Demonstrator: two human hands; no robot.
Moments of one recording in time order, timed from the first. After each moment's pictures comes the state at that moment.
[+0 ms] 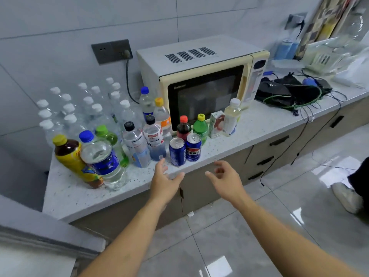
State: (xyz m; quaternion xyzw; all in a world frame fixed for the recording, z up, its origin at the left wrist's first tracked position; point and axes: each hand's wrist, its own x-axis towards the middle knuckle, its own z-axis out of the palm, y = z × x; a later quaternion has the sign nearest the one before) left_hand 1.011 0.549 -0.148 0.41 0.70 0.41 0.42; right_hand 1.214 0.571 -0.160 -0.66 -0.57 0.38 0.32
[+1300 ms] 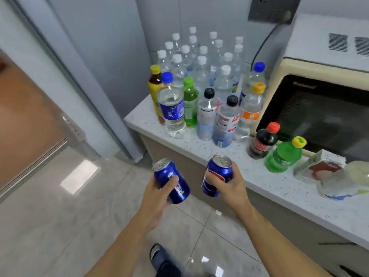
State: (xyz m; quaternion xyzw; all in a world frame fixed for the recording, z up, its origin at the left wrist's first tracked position) left_hand 1.076 0.467 -0.187 -0.02 0.64 0.71 0.31; right_hand 1.172 0.660 -0.194 -0.29 -0.63 0.70 0.17
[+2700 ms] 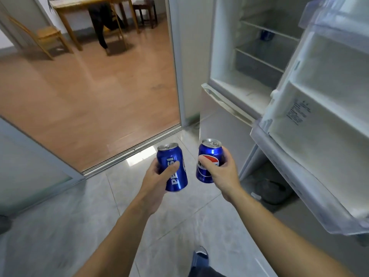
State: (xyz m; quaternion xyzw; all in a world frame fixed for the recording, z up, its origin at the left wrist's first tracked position) left_hand 0.706 -0.096 -0.129 -0.12 0.63 0.76 0.13; right_hand 0.693 0.096 -0.155 -0.13 -0.67 0.73 0.00
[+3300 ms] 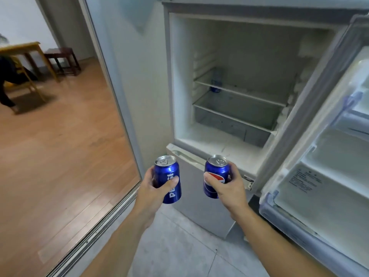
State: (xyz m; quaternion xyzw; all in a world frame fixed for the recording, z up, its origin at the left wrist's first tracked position) left_hand 0.339 -0.077 -0.104 0.07 0.65 0.73 0.21; right_hand 0.428 0.123 -0.116 -0.25 -0.68 0.65 0.24
